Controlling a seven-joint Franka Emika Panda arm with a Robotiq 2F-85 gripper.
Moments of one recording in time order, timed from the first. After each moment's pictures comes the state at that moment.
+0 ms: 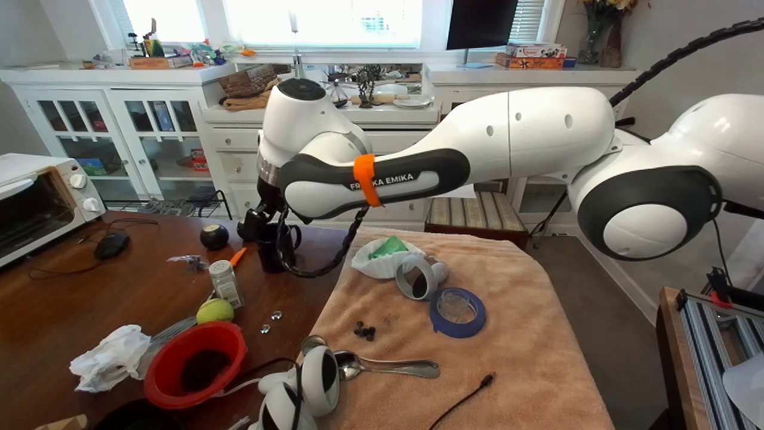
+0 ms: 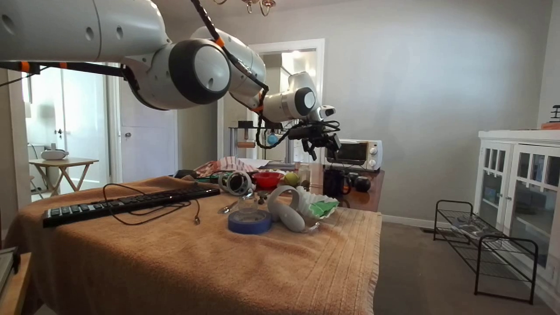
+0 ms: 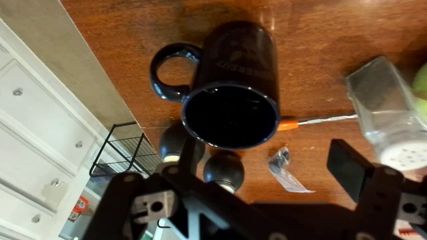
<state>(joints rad) 0.24 1.33 -0.06 -0.45 -0.13 2.27 0.06</state>
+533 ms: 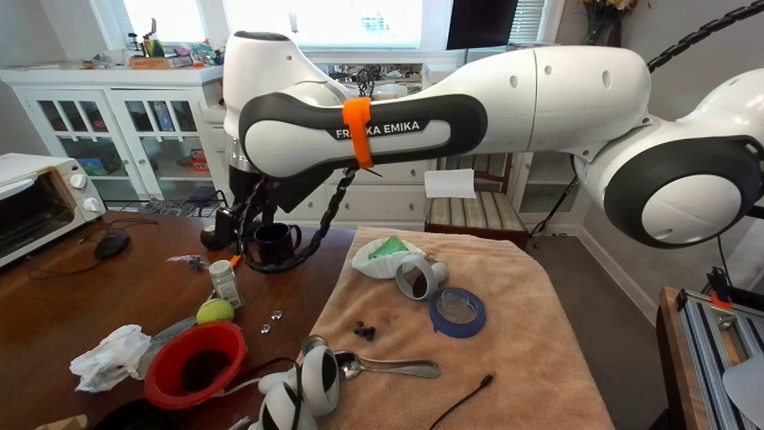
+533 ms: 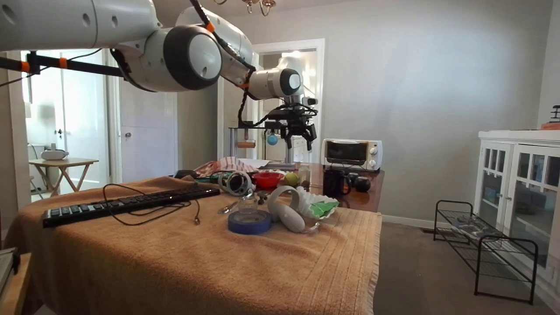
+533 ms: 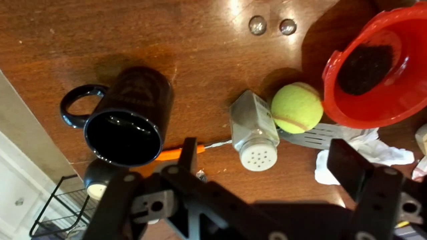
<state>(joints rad) 0.30 1.23 0.02 -0.45 -0.07 1.99 0.07</state>
